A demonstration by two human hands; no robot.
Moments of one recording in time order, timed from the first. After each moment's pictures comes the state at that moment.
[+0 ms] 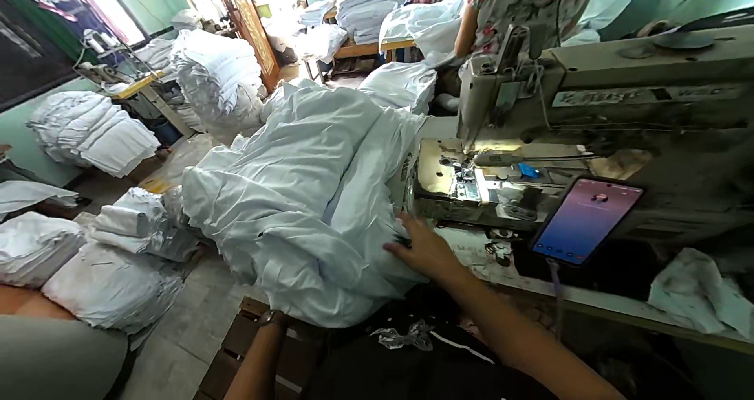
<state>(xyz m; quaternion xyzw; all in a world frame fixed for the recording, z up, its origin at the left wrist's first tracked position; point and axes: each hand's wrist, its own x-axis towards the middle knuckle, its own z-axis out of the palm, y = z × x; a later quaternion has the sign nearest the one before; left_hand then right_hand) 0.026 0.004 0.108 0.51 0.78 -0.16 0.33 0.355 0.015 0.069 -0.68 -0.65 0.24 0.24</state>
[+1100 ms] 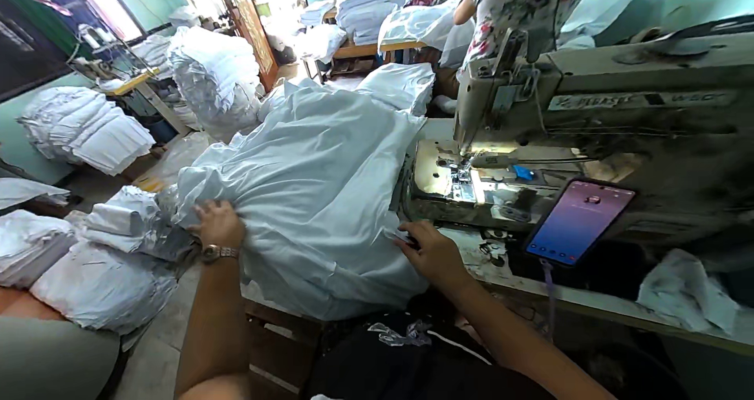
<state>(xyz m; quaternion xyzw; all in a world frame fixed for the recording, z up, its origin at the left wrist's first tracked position) -0.026 0.159 0.162 0.65 0.75 0.11 -0.04 0.359 -0.005 0.059 -0.64 -0.68 0.05 0.36</state>
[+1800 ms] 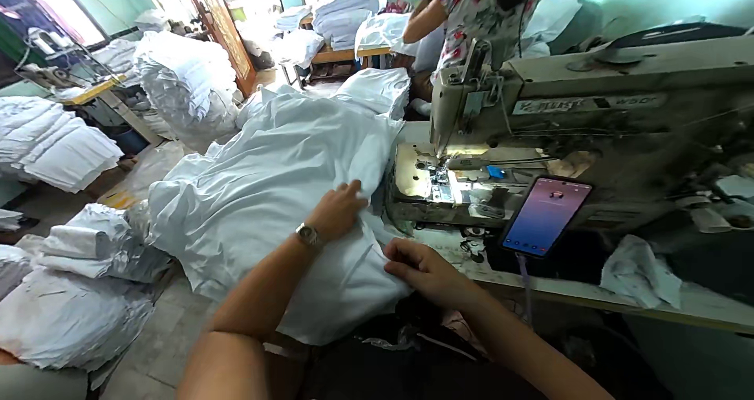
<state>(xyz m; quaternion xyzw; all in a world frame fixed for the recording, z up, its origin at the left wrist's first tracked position) 0.192 0.146 0.155 0.97 0.25 0.06 0.04 0.362 -0.040 0.122 -0.40 -0.68 0.41 0.47</state>
